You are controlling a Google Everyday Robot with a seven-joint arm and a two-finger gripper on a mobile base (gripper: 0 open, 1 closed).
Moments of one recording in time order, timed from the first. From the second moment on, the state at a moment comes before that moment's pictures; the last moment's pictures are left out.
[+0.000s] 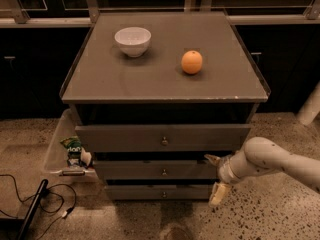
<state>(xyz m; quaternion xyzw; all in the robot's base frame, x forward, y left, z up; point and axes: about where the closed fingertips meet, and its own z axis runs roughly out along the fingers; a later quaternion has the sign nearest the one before) 0.520 -0.208 0.470 -0.65 0.71 0.14 0.25</state>
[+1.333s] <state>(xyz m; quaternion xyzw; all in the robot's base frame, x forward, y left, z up) 0.560 -0.208 0.495 -0.70 0.62 0.01 0.35</state>
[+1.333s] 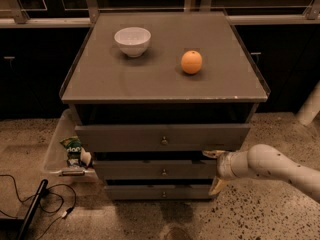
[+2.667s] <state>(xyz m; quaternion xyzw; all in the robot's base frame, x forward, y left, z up) 0.578 -0.208 0.408 -0.69 0.66 0.06 0.30</state>
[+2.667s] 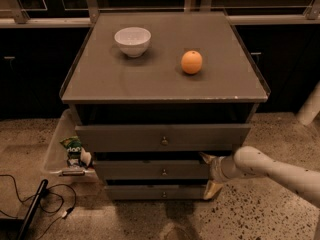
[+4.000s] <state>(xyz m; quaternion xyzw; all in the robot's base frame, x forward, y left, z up) 0.595 -0.199 0.396 -0.70 0.65 0.05 0.30</state>
